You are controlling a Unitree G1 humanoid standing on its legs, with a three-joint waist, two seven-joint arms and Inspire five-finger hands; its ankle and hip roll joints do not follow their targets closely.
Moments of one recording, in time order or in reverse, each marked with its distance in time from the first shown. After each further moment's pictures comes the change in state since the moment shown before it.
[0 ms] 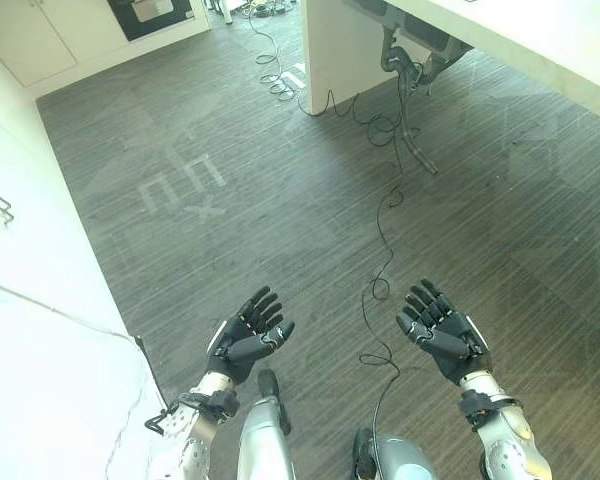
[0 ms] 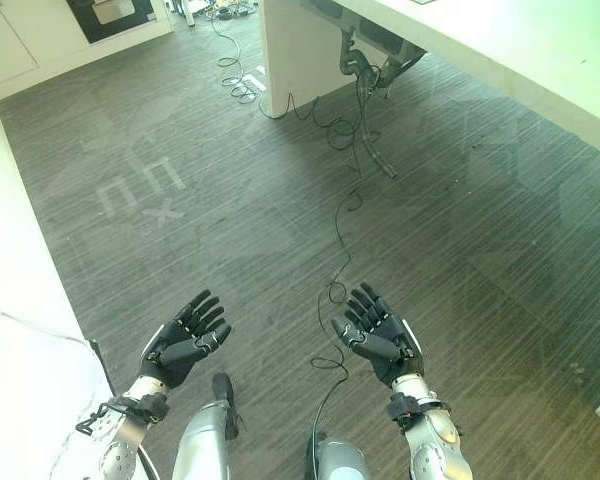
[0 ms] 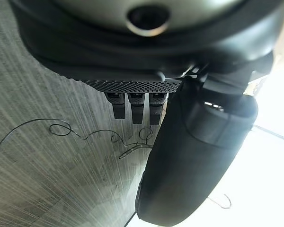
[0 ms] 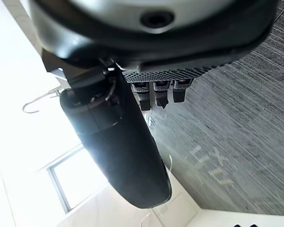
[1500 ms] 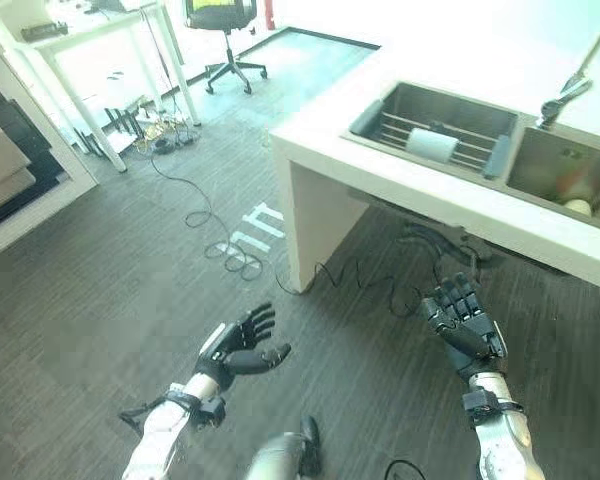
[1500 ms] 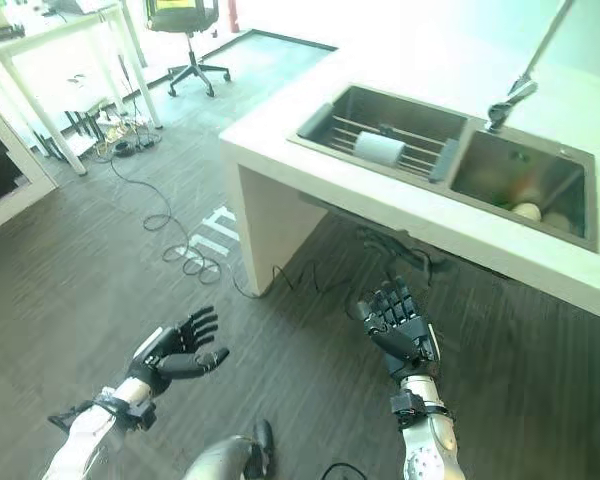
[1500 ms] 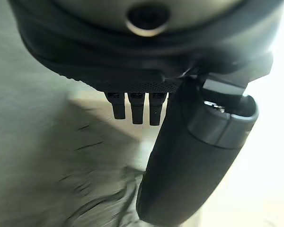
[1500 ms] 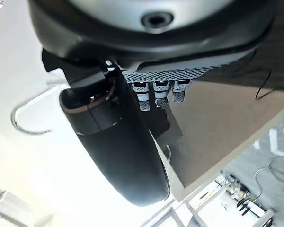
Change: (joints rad) left arm -0.052 0.112 0.029 -0.064 0.306 0.030 0.082; right arm 0.014 0.154 0.018 -0.080 0.055 -0.088 -0.169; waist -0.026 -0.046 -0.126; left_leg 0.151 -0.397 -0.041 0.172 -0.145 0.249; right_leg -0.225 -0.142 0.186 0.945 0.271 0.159
